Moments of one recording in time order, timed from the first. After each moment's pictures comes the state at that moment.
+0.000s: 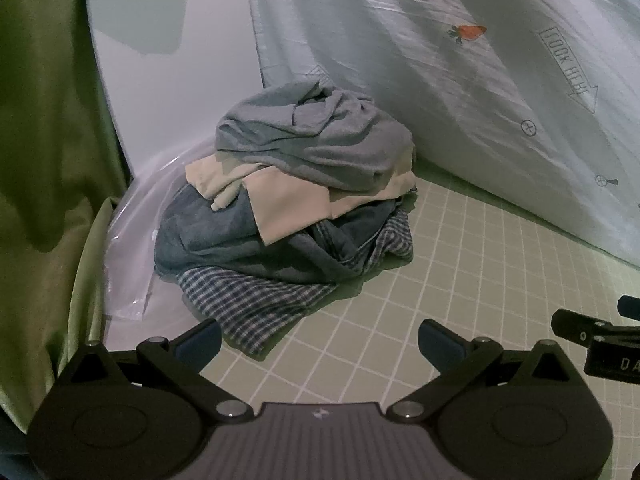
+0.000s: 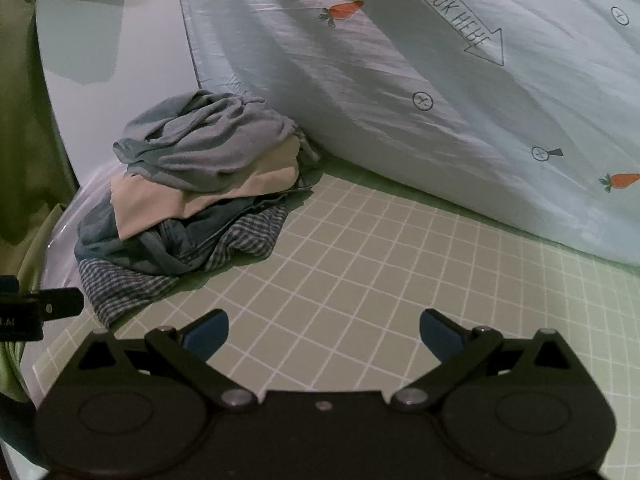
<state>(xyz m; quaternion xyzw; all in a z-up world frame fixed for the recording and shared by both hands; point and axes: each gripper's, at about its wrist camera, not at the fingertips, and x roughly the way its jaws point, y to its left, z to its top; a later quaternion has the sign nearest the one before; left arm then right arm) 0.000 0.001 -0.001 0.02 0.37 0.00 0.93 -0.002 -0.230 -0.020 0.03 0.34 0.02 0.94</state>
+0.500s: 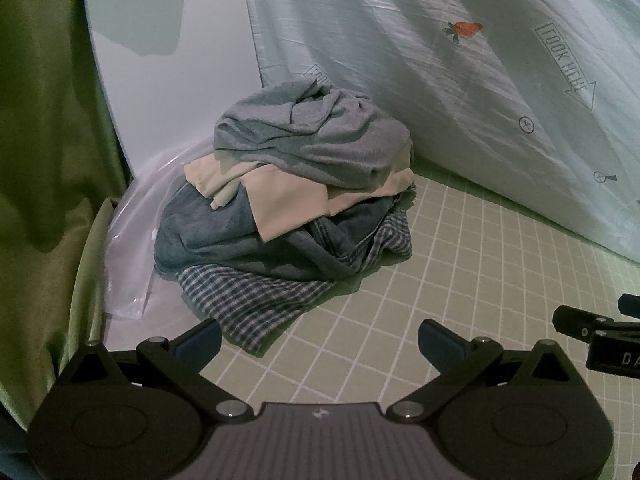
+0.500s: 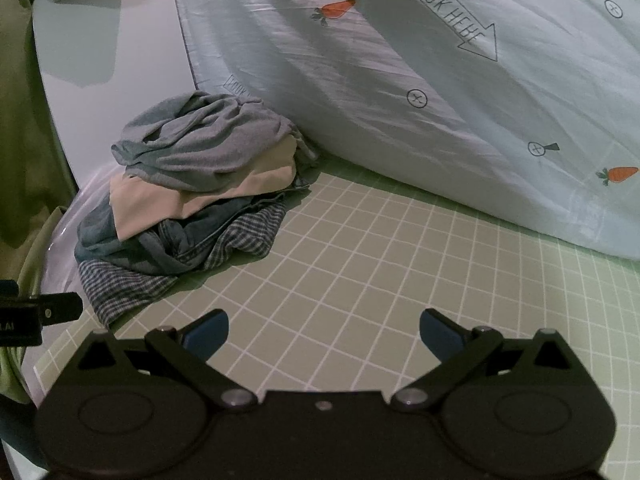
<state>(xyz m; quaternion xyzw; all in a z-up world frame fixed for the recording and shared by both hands) -0.007 -0.002 -0.003 0.02 0.37 0.00 0.93 -0.007 -0.237 -0.029 0.04 0.33 0.02 0.94</state>
